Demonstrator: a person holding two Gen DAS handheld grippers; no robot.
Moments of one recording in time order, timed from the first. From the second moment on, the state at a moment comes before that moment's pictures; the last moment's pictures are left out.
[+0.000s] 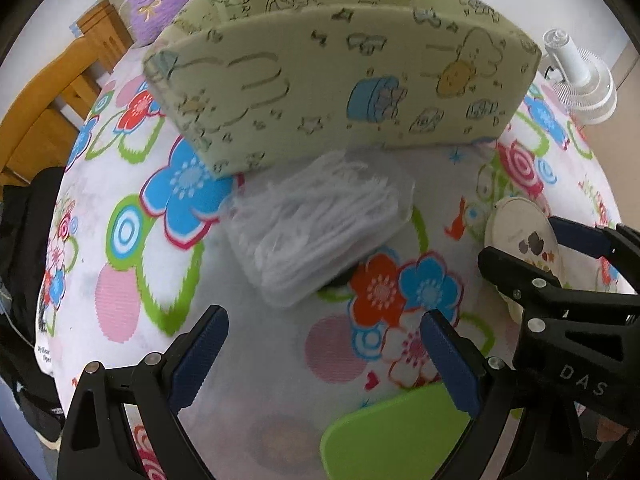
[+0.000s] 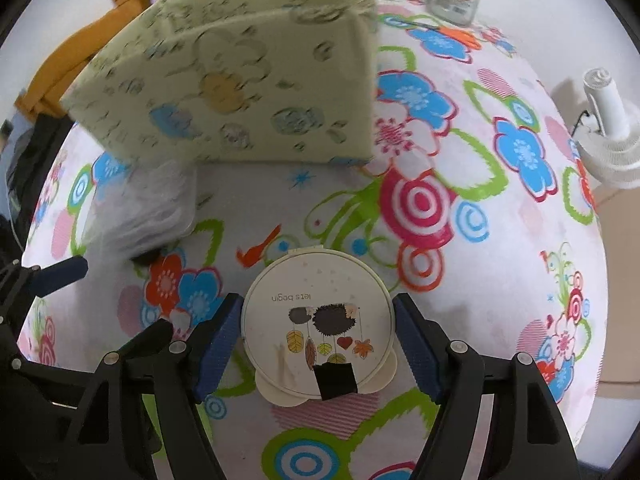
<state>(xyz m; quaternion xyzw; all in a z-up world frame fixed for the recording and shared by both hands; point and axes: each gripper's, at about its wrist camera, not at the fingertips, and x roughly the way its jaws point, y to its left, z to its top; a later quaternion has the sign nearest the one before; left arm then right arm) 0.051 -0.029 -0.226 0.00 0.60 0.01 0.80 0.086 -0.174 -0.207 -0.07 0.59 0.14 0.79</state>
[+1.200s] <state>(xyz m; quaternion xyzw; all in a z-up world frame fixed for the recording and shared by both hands) 0.119 -0.040 -0.217 -0.02 0.59 0.00 0.81 0.122 -0.195 -0.191 -0.01 0.60 0.08 0.80</state>
